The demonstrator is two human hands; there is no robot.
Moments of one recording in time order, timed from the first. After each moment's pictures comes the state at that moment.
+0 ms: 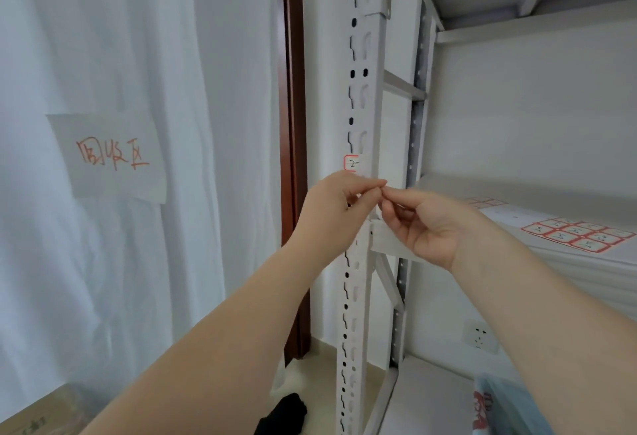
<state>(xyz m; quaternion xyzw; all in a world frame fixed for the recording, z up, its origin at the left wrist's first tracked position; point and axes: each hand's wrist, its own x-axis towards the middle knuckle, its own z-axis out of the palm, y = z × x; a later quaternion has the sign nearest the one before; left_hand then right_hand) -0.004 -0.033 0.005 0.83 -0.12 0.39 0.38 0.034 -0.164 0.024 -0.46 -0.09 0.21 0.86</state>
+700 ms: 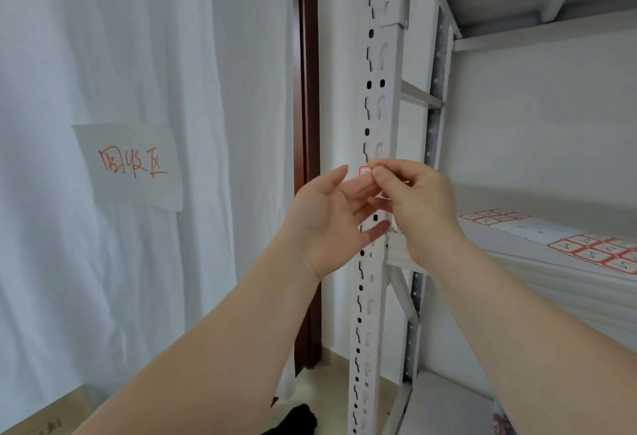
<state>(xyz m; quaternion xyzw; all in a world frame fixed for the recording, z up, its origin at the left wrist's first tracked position) -0.020 -0.020 0.026 0.48 -0.08 0.02 0.88 0.037 -0.125 0.029 -0.62 -0.24 -0.12 0.73</state>
